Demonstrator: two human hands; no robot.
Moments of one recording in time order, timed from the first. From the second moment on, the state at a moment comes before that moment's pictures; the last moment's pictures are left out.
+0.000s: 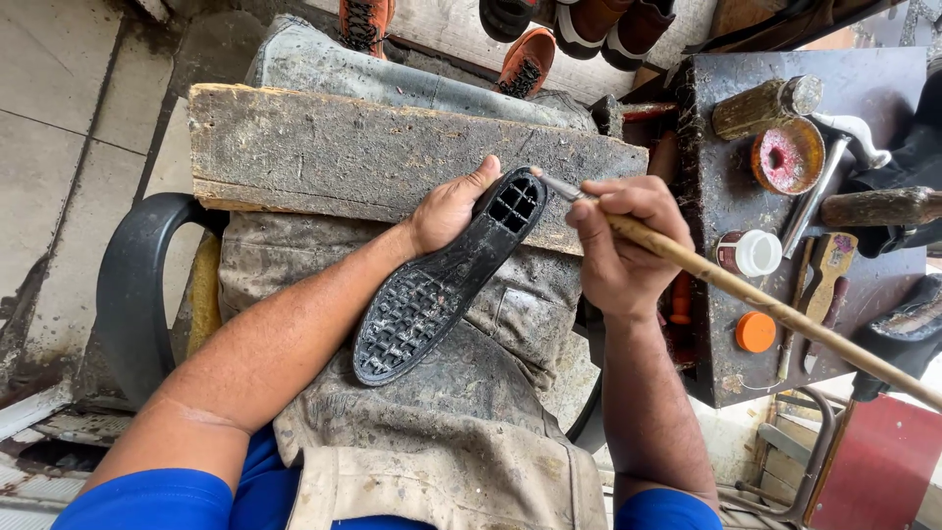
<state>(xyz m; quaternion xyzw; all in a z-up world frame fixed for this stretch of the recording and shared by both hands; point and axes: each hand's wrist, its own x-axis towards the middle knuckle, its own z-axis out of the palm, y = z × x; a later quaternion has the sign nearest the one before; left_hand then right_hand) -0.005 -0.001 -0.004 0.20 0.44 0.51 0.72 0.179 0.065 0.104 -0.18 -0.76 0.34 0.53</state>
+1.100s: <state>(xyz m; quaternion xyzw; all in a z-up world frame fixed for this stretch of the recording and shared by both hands) -0.006 -0.002 -0.013 0.15 0.43 0.52 0.72 0.167 0.039 0.123 -0.08 -0.84 0.35 0.41</state>
